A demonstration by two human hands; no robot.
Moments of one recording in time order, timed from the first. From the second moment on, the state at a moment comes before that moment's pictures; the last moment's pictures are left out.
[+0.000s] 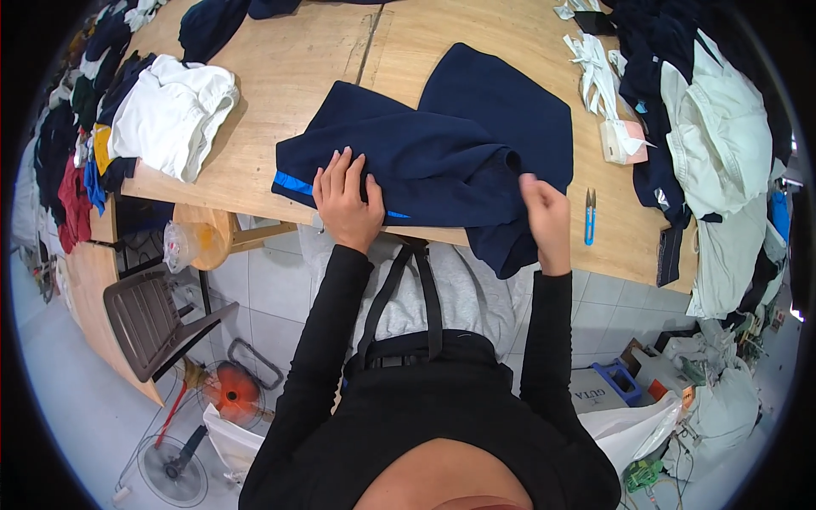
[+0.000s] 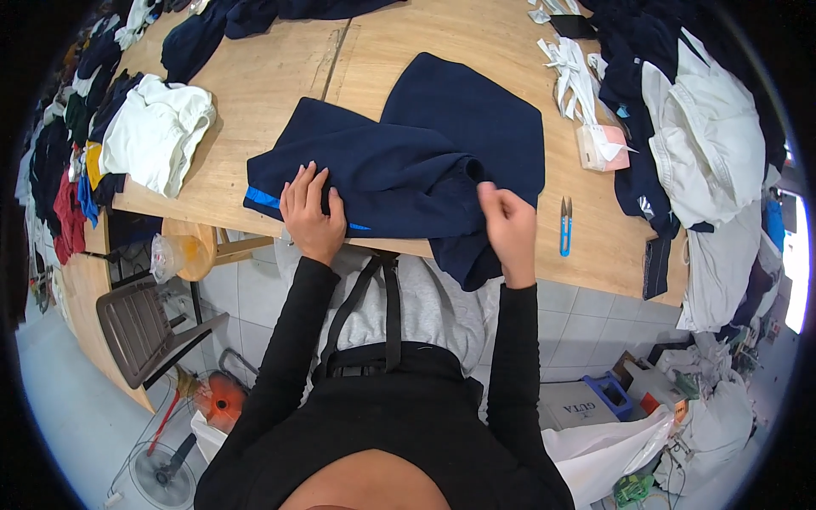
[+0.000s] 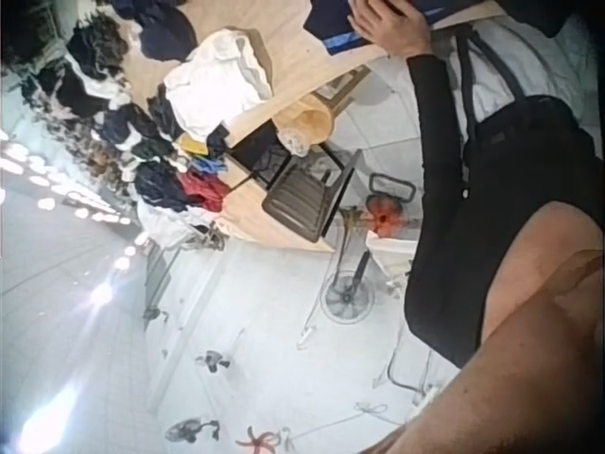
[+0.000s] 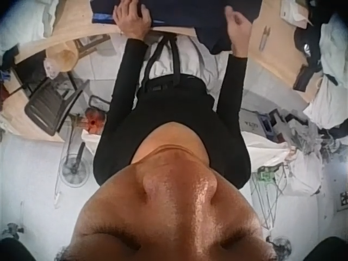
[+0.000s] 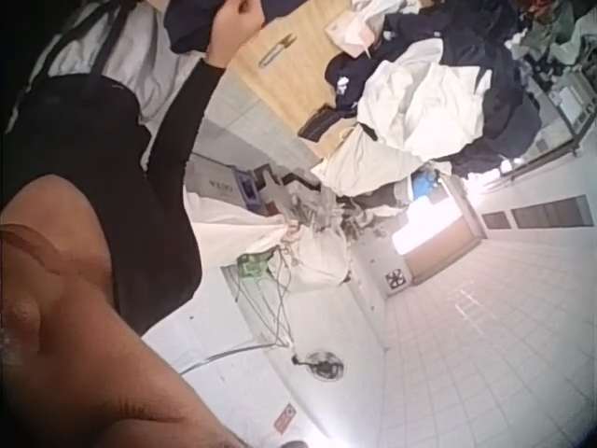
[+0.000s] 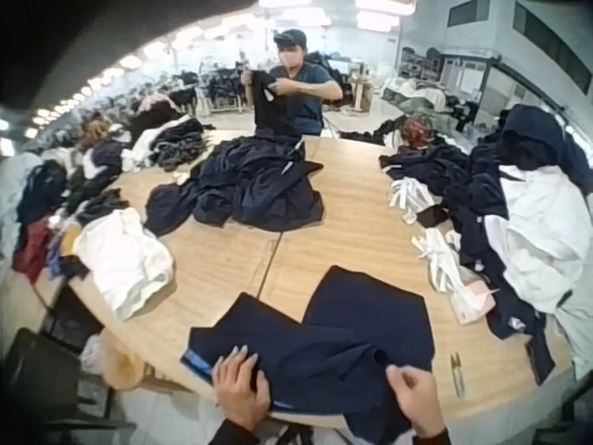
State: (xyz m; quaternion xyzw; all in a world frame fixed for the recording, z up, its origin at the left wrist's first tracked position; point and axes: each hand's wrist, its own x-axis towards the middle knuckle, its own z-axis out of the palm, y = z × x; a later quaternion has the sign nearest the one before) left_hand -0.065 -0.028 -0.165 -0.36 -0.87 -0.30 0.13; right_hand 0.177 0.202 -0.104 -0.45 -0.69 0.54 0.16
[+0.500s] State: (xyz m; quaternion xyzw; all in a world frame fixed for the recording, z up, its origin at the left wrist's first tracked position) left_hand -0.042 -0.025 -0.079 -0.35 -0.72 -0.59 -0.07; right_hand 0.161 0.132 -0.048 -0.37 -0.55 0.71 0.24
